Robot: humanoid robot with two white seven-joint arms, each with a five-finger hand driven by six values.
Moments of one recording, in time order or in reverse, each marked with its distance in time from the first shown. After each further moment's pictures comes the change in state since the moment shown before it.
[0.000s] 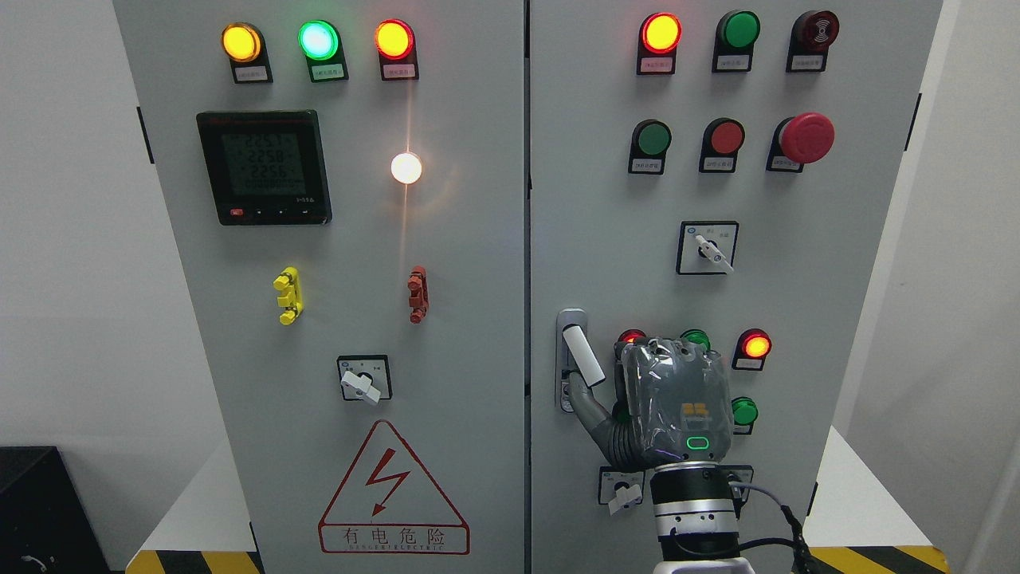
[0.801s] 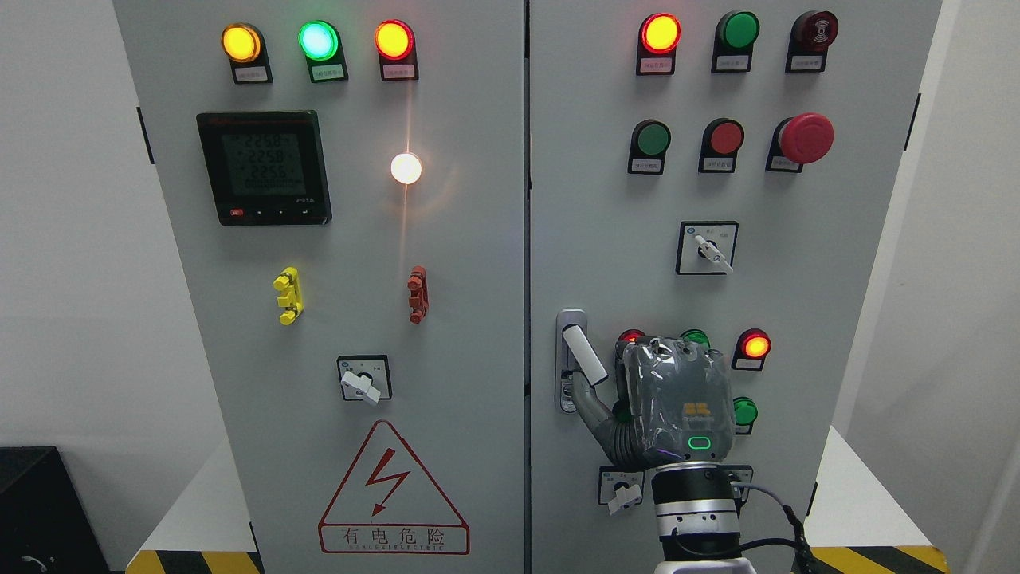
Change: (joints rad) left arm 0.000 0.000 0.000 0.000 0.000 0.000 0.000; right arm 0.002 0.000 -0.002 -0.003 0.001 -0.002 -0.004
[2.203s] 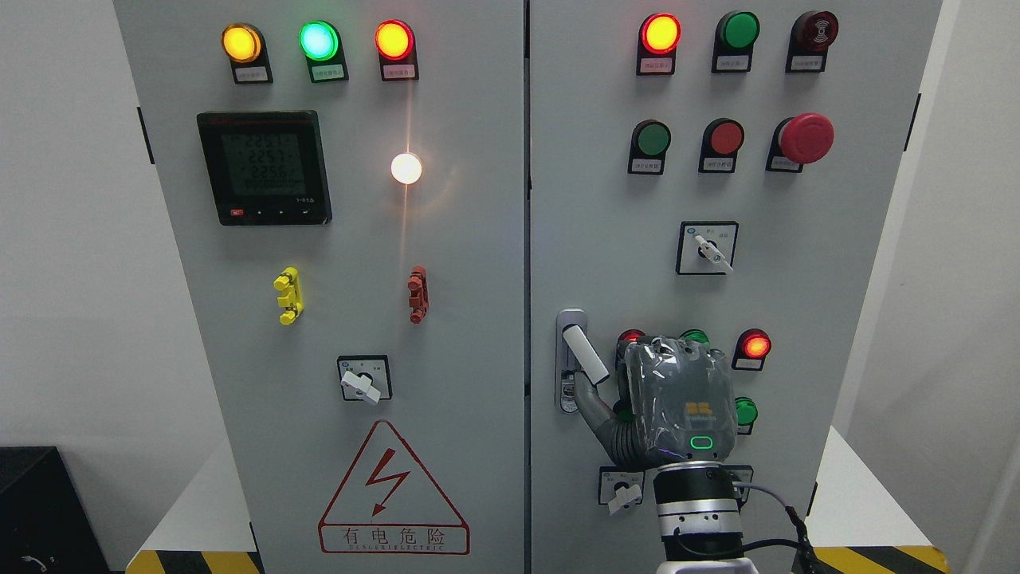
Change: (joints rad) left arm 0.000 0.000 0.000 0.000 0.000 0.000 0.000; right arm 0.001 -0.001 -0.003 -0.008 0.000 0.000 0.003
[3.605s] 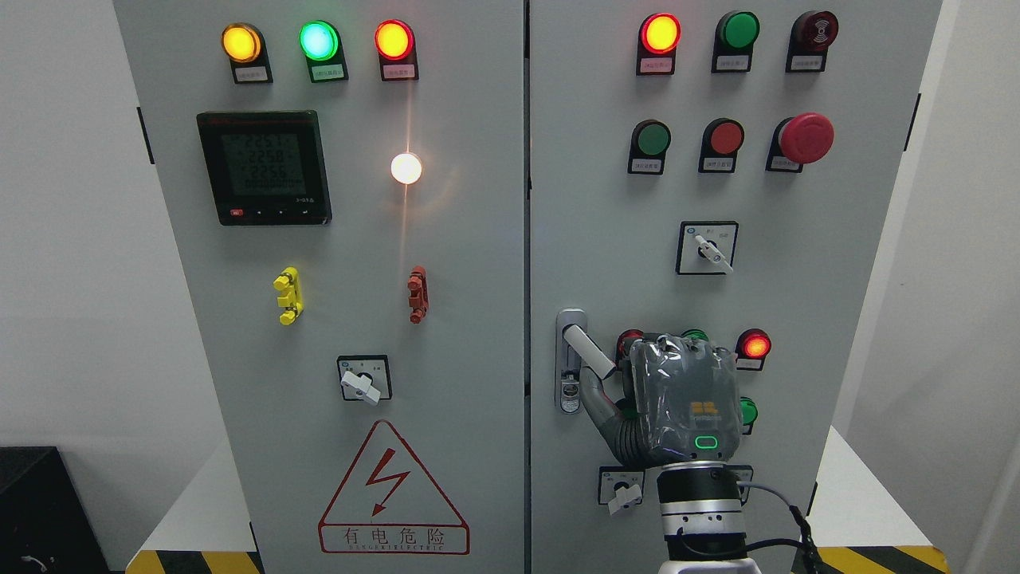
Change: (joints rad) left arm 0.000 0.000 0.000 0.000 0.000 0.000 0.000; right arm 0.000 -0.001 -0.004 -0.002 0.001 0.000 -0.016
